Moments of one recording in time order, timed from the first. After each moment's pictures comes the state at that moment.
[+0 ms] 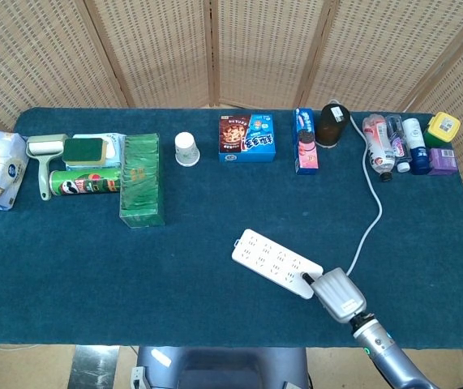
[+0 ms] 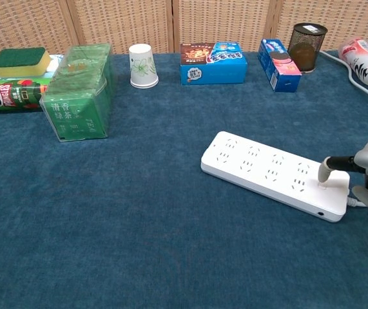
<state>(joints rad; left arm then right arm) 0.01 -0.82 -0.05 -1.77 1.67 1.74 -0.10 0.35 -1.35 -0.03 -1.64 -1.61 1.09 -0.58</state>
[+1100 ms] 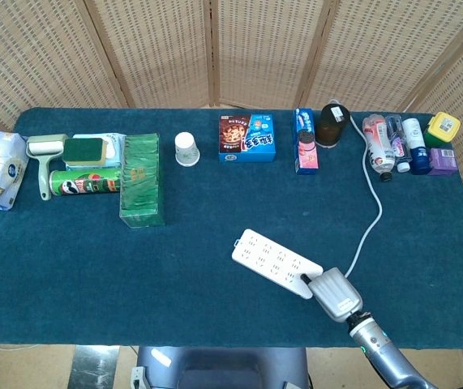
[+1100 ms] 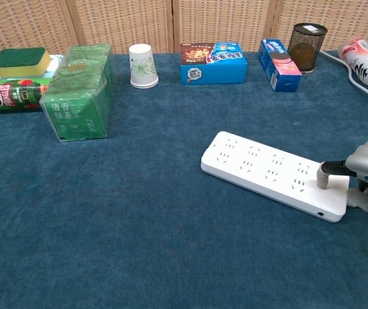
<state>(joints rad) 0.01 -0.83 -0.05 -1.75 1.66 1.73 -0.13 0.37 -1.37 -0.04 -1.64 -1.55 1.07 -0.64</state>
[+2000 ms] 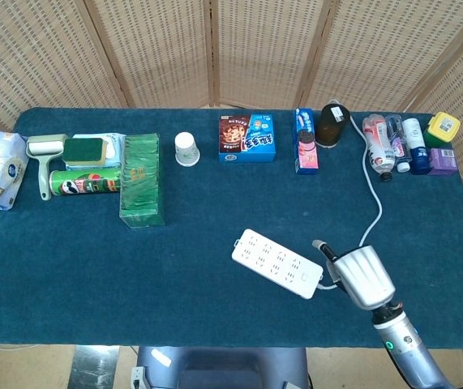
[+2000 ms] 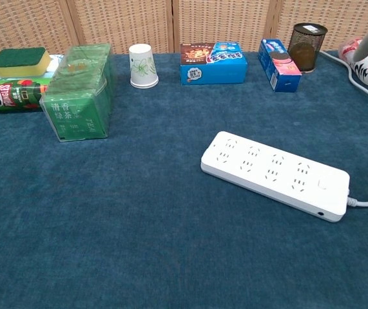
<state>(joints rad) 0.00 -0.83 -0.05 -1.74 1.66 1.73 -0.15 0.32 -1.24 0.05 -1.72 -1.74 1.46 -0.36</state>
